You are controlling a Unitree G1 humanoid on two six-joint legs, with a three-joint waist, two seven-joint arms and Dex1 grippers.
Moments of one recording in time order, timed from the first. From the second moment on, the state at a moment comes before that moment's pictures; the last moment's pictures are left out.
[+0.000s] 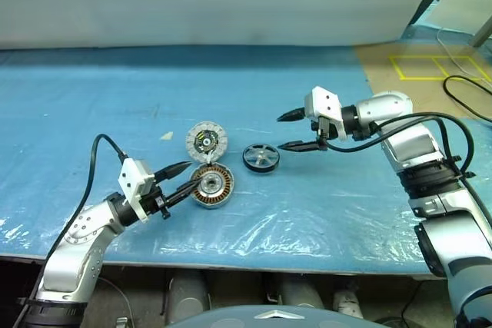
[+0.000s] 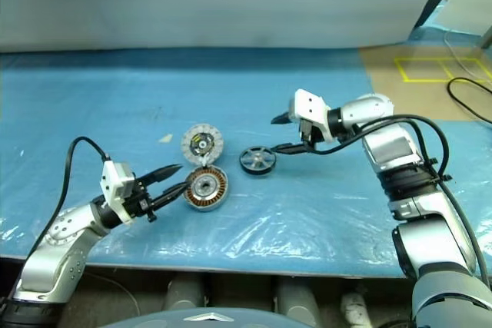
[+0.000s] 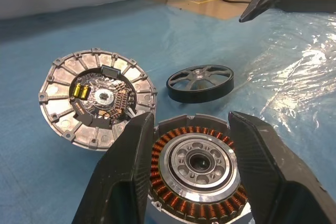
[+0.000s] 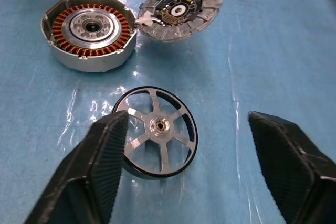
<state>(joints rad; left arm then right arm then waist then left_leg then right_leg) 0.12 0.50 0.08 -0.26 -0.47 0.10 -0.89 -0.80 -0.66 0.29 0.28 0.11 0.15 1.37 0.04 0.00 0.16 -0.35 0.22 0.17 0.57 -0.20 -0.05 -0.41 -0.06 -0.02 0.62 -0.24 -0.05</state>
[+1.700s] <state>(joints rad) 0.17 0.46 0.04 -0.27 -0.42 0.05 -0.85 -1.16 -0.36 0.50 0.96 -0.27 0.03 1.54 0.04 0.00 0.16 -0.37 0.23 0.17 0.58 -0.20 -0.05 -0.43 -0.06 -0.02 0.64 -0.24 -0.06</state>
